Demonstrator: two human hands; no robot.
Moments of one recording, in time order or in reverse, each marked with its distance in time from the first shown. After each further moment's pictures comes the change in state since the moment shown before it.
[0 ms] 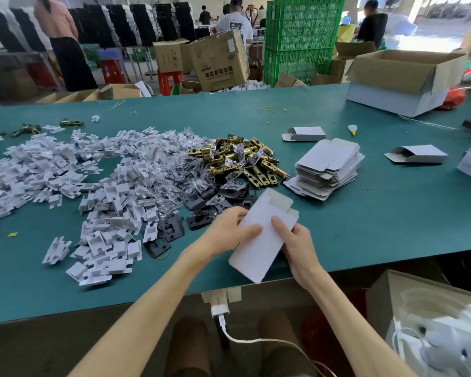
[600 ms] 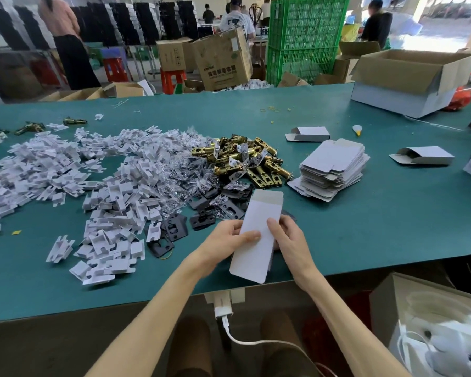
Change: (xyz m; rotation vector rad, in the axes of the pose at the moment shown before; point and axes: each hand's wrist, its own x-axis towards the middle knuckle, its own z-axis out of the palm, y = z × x) left_hand -0.015 -0.029 0.008 -0.546 -0.093 -0.040; right_hand -0.001 0.002 0.014 -0.269 -0.015 -0.104
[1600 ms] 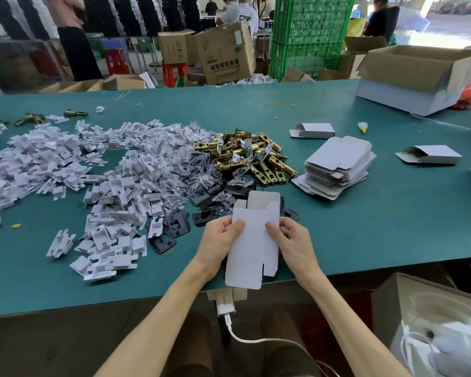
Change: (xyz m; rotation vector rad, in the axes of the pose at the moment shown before) left_hand 0.005 -0.032 -0.004 -0.315 0.233 0.145; right_hand 0.000 0.004 0.002 -0.023 -0.015 -0.015
